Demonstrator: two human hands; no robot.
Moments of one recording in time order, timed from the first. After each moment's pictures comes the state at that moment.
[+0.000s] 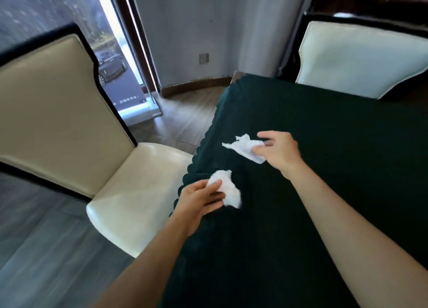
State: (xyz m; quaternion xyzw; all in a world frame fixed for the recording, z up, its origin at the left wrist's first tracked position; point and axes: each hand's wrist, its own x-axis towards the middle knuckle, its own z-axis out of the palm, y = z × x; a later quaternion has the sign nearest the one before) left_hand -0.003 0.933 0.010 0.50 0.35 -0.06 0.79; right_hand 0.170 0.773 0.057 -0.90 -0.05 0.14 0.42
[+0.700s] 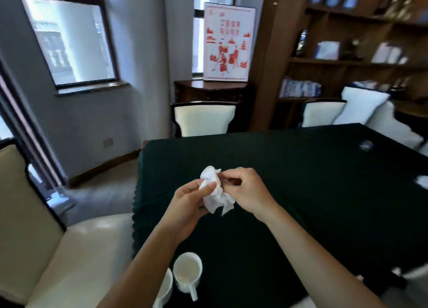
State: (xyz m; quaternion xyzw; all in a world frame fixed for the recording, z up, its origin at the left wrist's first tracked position) left_hand -0.217 0.836 0.248 0.55 -0.07 -0.18 0.81; right_hand -0.228 0.661 0.291 -0.86 -0.05 -0.04 0.50
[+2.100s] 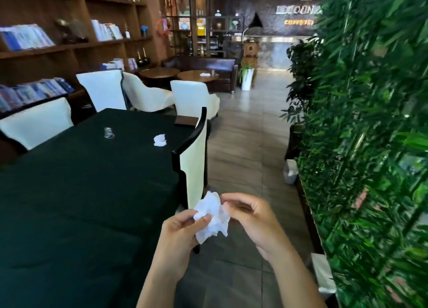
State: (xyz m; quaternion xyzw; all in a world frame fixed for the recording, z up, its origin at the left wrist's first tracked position) left_hand -0.475 0.085 0.225 0.55 -0.29 -0.48 0.62; right_hand -0.633 0.000 0.239 -0.58 0.40 -0.37 0.60
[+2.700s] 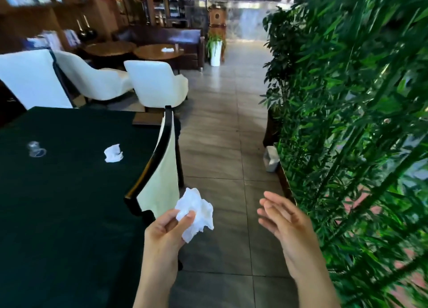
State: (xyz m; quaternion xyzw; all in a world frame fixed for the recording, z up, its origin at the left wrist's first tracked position) left_hand -0.416 -0.163 0.193 0.57 -0.27 -0.48 0.61; right_hand -0.639 -0.215 0.212 -0.35 0.53 -0.52 0.57
